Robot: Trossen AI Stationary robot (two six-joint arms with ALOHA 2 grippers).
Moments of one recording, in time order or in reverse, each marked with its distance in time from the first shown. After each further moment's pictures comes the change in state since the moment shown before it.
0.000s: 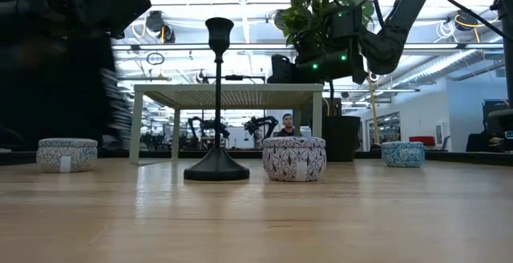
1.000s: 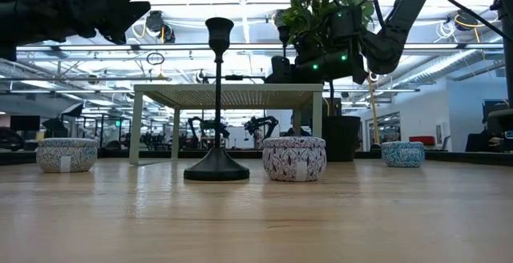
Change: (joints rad) left arm -0.003 0.000 0.000 -0.031 0.043 -0.108; right arm 0.001 -0.011 -0.001 -0.013 0.000 -0.028
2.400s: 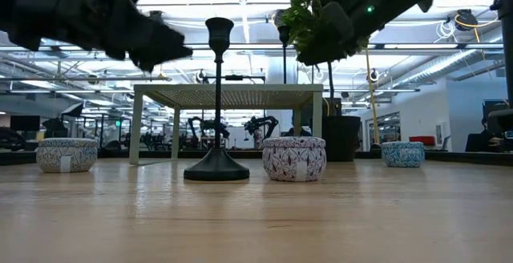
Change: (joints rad) left arm -0.099 0.511 0.261 -0.145 -0.151 -0.247; right arm 0.283 -0.541 -0.001 -1.014 0.000 0.109
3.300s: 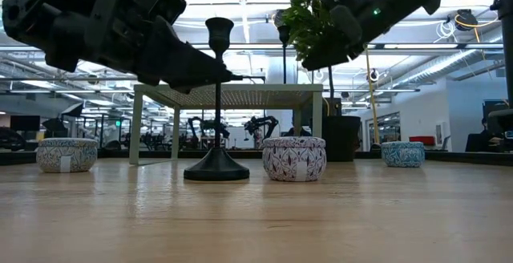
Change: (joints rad) left arm 0.000 0.393 0.172 0.174 0.140 0.058; right arm 0.032 0.000 -0.040 -0.005 -0.001 0.006
